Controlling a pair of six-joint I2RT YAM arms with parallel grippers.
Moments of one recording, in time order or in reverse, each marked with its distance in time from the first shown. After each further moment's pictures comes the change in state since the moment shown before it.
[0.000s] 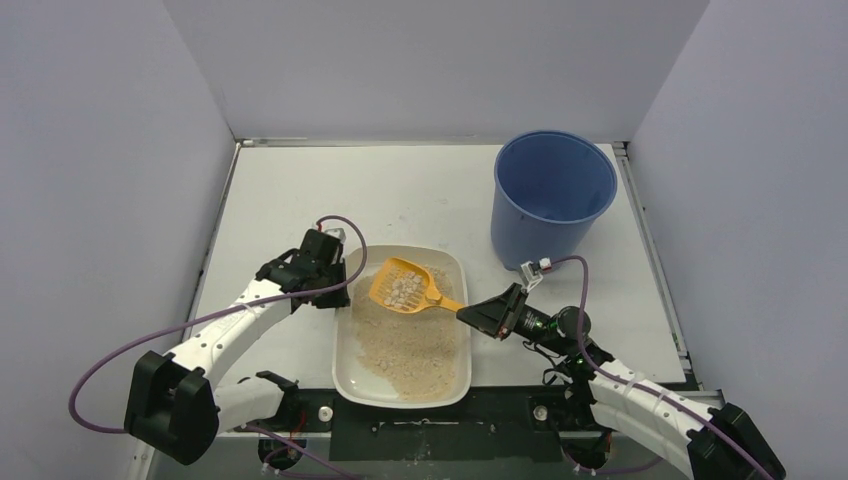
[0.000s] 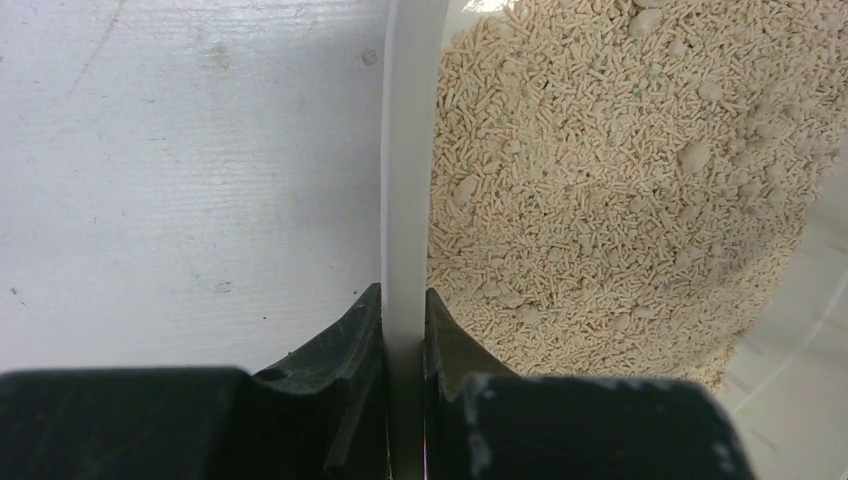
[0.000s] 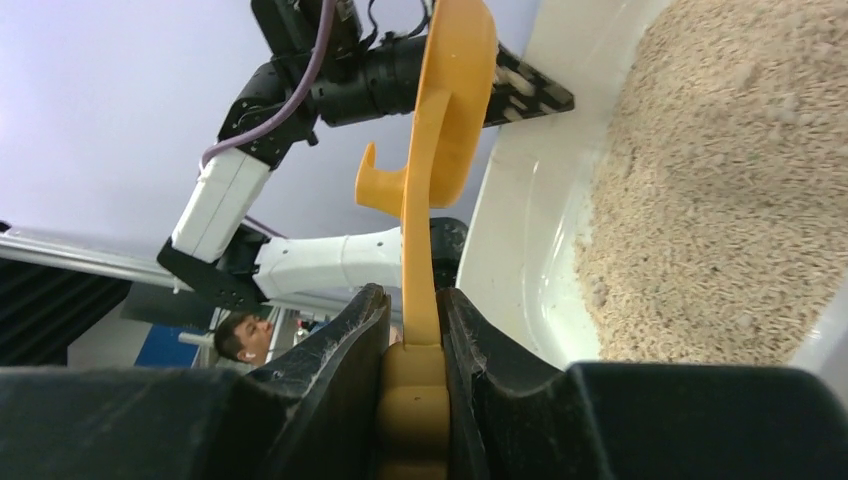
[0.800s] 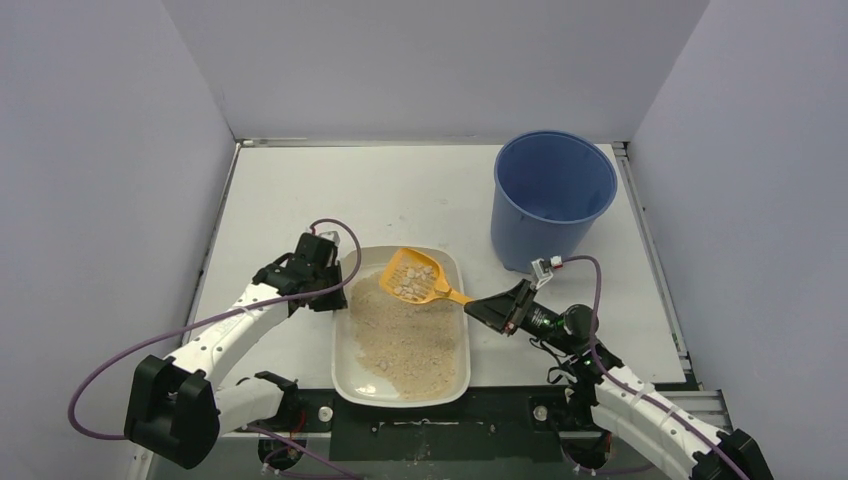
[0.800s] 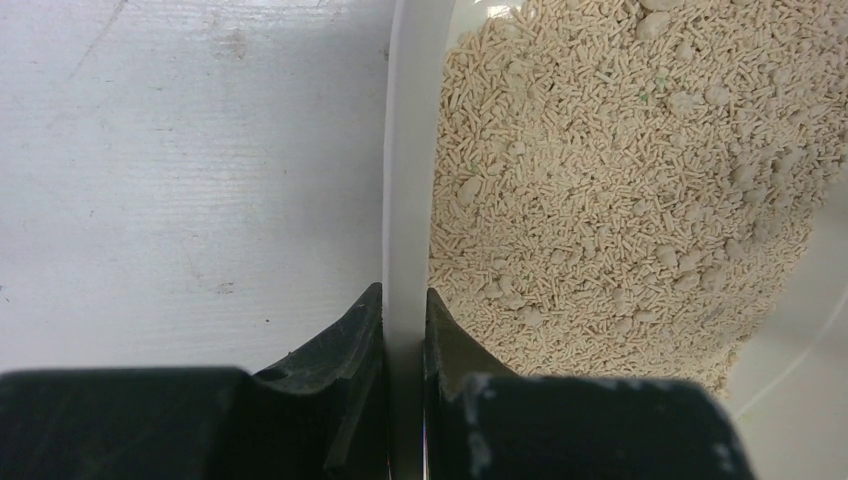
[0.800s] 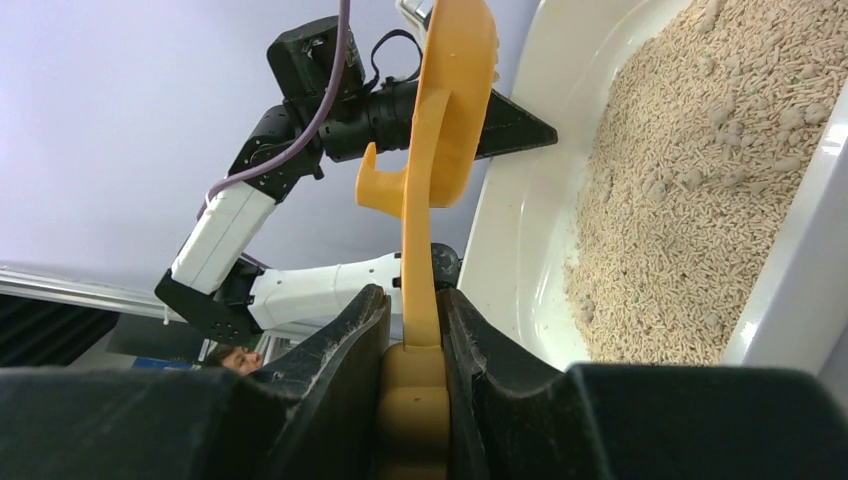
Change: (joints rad) left arm 0.037 -0.019 -0.050 0.037 0.018 -0.012; right arm -0.069 -0.092 0.025 -0.156 -0.019 -0.013
